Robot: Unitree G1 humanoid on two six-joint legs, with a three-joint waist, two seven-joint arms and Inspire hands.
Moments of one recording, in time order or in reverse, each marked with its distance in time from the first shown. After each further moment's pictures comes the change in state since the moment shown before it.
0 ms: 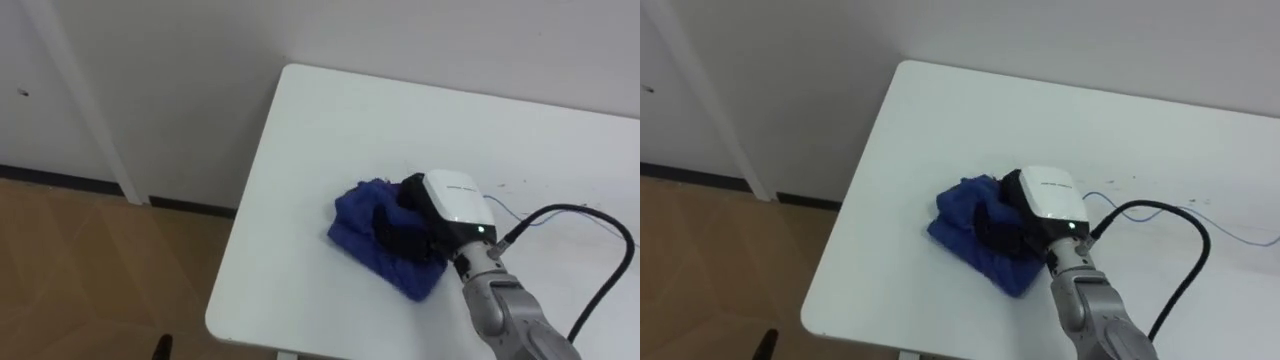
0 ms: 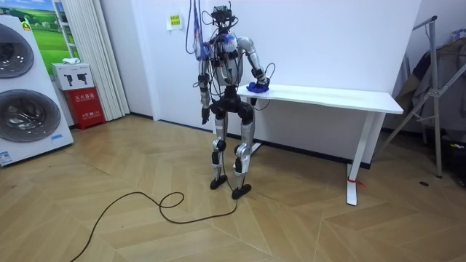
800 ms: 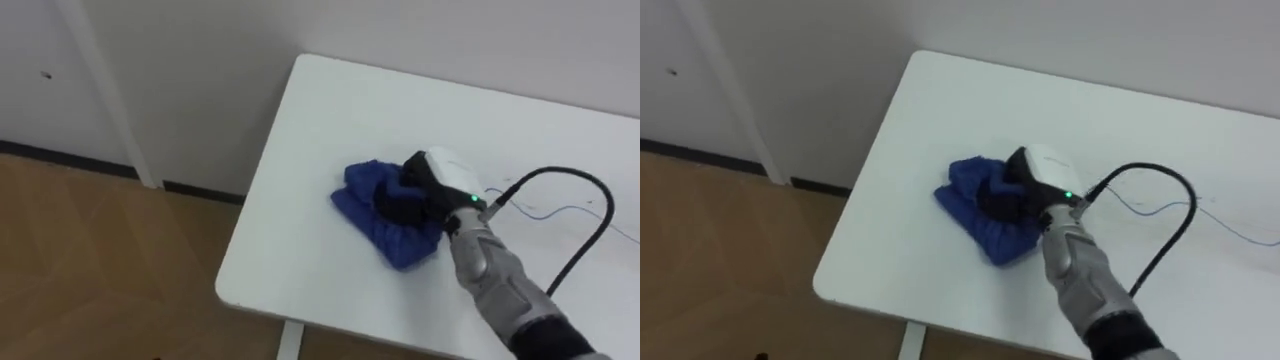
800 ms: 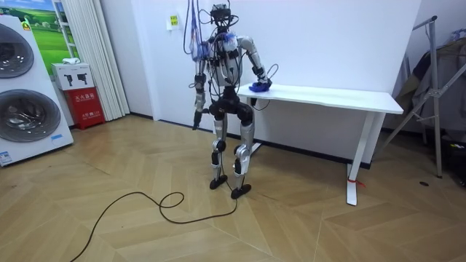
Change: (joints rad) left arm 0.073 0.009 0.032 -0.044 0.009 0.104 0.029; right arm -0.292 0.002 -0.069 0.377 0.382 0.086 -0.008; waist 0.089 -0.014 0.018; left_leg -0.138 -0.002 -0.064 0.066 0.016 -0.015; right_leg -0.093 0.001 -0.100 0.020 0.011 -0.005
